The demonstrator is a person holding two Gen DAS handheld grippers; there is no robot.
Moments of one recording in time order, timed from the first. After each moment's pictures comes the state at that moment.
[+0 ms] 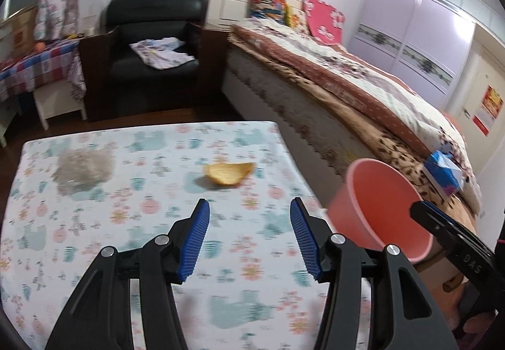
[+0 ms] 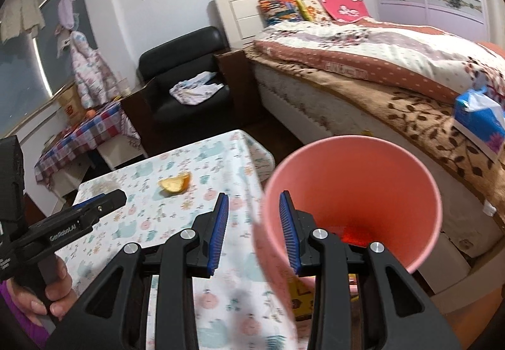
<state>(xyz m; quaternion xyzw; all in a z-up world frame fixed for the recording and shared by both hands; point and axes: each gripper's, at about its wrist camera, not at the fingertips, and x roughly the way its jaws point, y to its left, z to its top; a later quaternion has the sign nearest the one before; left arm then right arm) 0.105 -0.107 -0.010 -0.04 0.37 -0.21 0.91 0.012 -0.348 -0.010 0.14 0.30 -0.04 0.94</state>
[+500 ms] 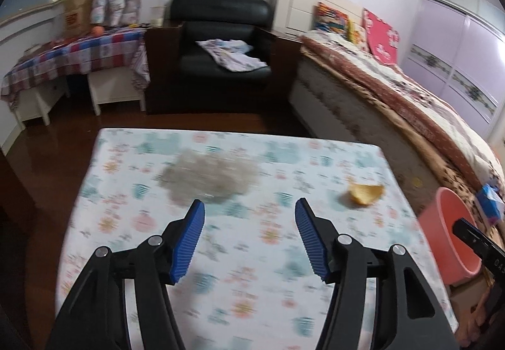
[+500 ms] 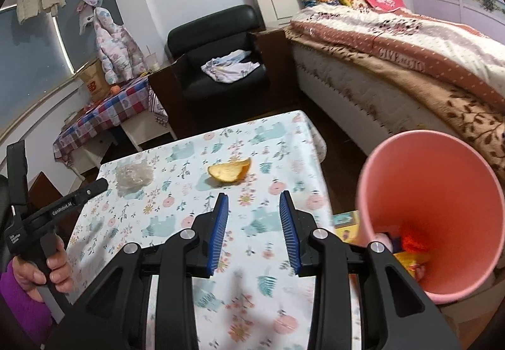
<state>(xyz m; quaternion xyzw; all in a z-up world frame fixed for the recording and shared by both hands) 0.156 0.040 -0.031 -0.06 0.36 -0.09 0.93 0.069 -0.280 -0.030 0.13 0.34 0.02 0.93</state>
